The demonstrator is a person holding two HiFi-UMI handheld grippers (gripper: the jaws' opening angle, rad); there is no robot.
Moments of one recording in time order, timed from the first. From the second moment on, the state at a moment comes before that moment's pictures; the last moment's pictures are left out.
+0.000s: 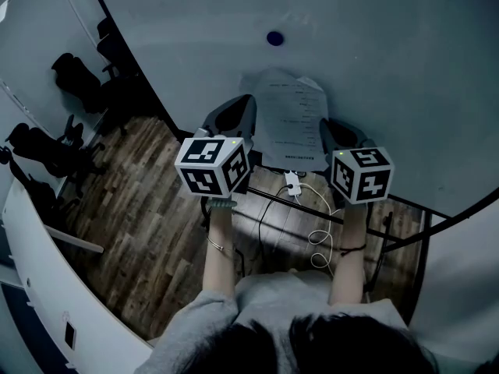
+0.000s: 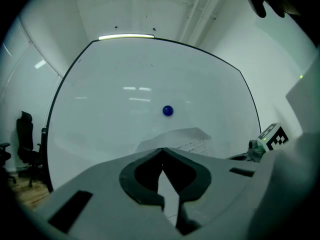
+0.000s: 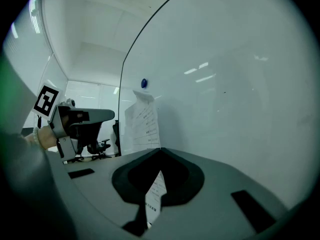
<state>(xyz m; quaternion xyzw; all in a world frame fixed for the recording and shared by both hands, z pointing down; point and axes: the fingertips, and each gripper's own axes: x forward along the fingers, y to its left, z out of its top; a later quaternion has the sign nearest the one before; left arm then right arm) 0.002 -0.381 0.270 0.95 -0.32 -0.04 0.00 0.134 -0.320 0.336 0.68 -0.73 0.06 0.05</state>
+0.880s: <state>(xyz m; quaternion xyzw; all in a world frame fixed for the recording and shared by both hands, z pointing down) 0.007 -0.375 0.345 0.95 -0.32 0.01 0.08 0.136 -0.330 0.357 0.65 -0.75 0.08 0.06</state>
